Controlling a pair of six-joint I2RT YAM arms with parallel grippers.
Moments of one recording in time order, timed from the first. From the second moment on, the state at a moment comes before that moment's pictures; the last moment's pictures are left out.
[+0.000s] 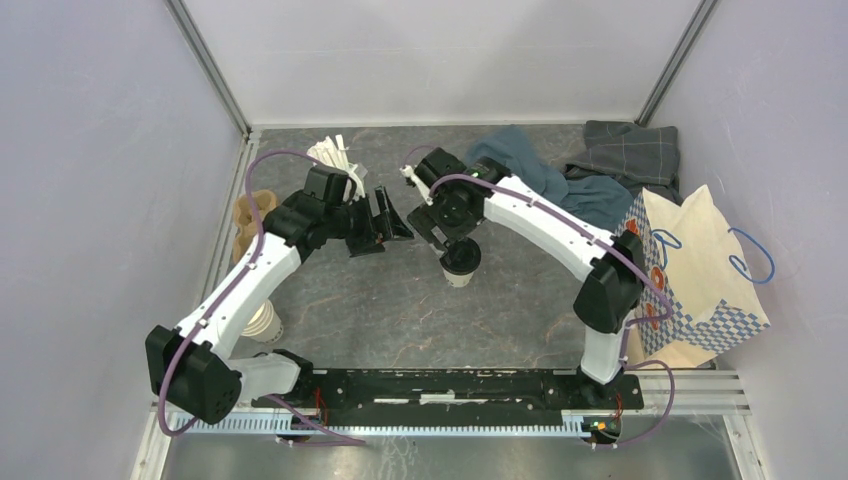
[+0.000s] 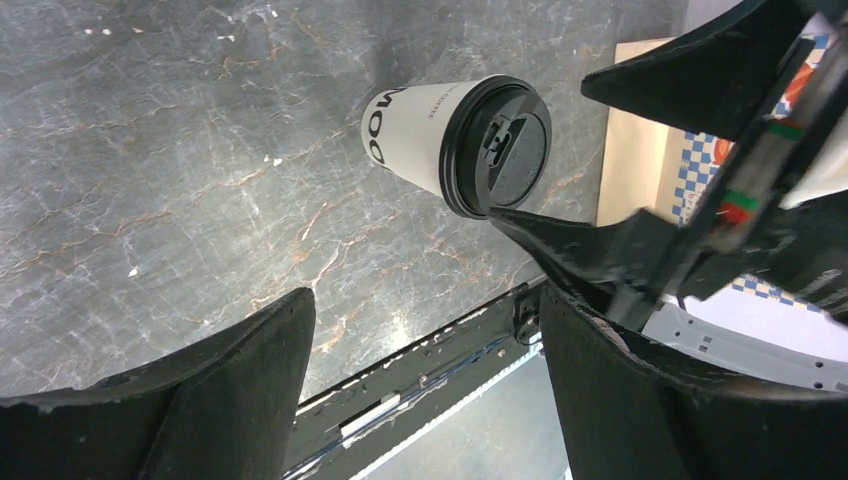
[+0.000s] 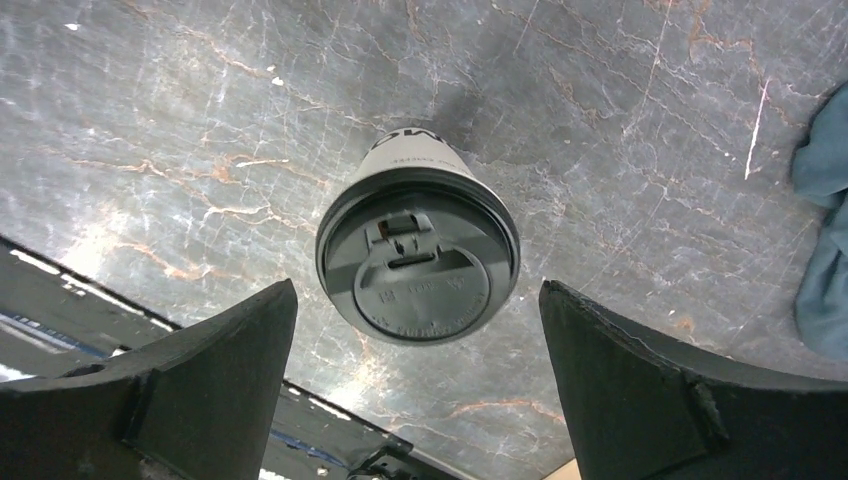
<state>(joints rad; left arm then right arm) -0.42 1.23 1.10 -0.68 0.37 -0.69 0.82 1.88 1.82 -1.14 0.13 0.07</state>
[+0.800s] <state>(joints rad) -0.54 1.62 1.11 -0.33 0.58 -0.79 0.26 1.51 0.98 -0.38 -0.88 0.22</state>
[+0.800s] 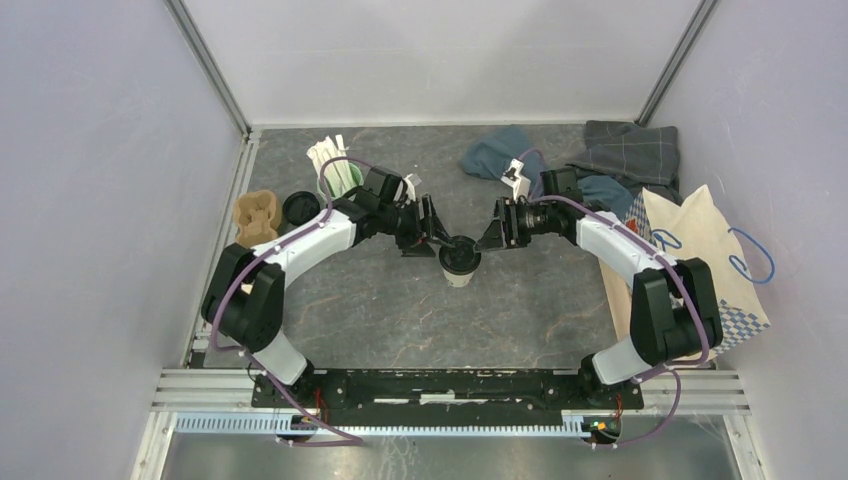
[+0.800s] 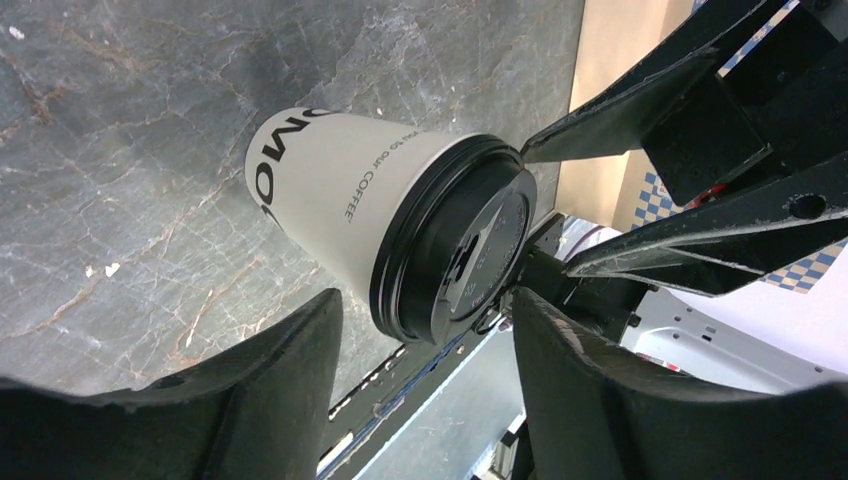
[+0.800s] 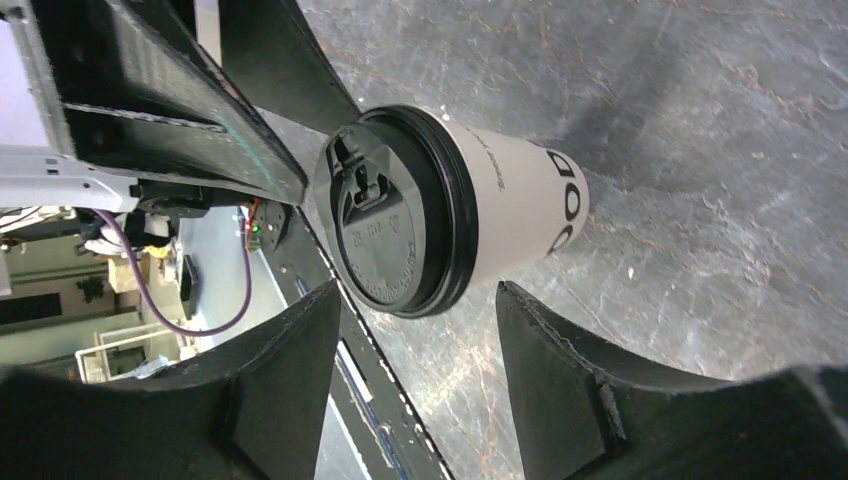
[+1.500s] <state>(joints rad) -0.54 1.67 1.12 -0.32 0.54 -0.79 0.24 1.60 0.93 -0.19 -0.91 0.37</state>
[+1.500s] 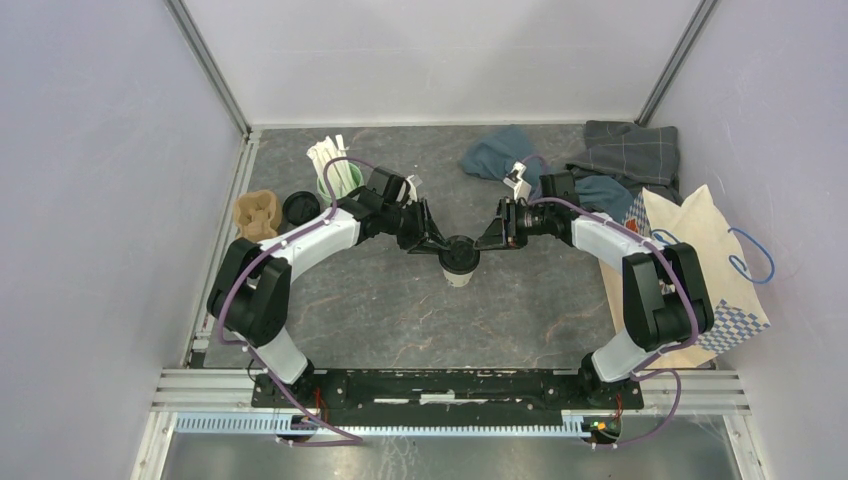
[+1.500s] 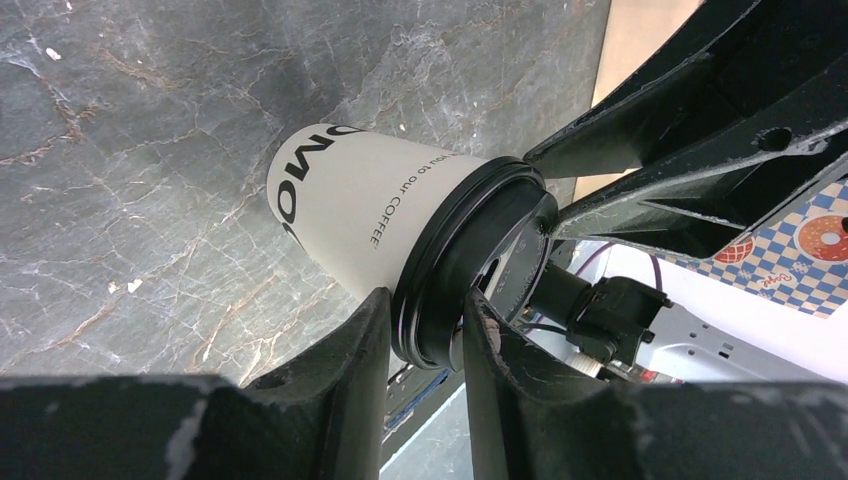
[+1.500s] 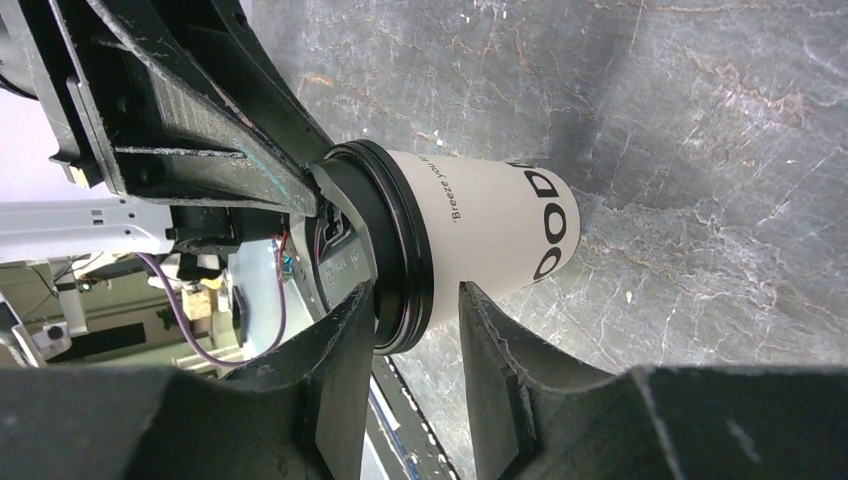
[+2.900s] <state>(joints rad) -0.53 1.66 1.05 -0.17 0.58 -0.83 0.27 1.66 0.91 -0.01 -0.90 0.52</state>
